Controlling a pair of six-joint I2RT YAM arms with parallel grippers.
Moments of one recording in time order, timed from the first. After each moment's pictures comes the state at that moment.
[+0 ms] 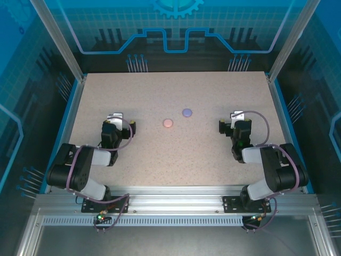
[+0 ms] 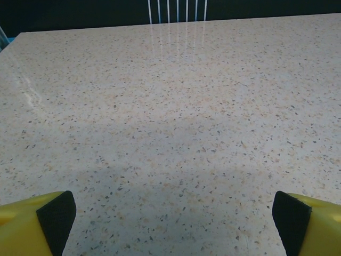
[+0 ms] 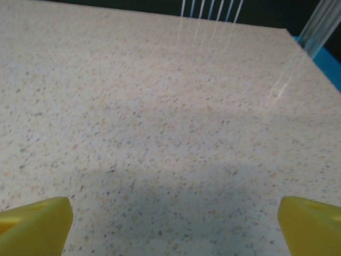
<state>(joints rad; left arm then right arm) -0.08 1.51 0.32 0.84 -0.10 -0.01 0.13 1.50 0.37 0.72 0.24 -0.05</state>
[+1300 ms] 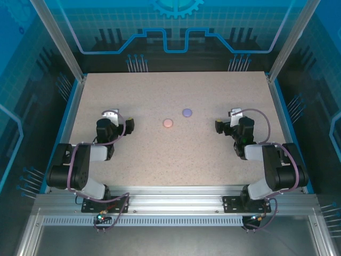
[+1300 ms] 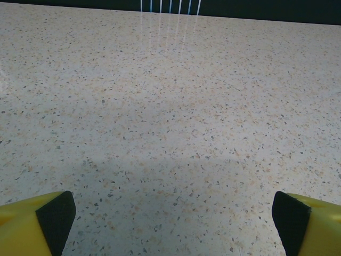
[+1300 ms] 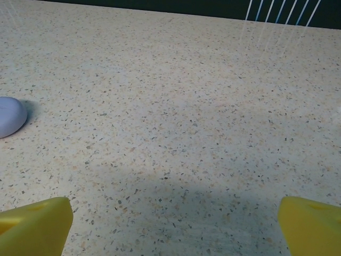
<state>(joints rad) 0.01 1.51 0.40 0.72 0.07 -0.09 0.06 1.51 0.42 0.67 -0.05 -0.07</state>
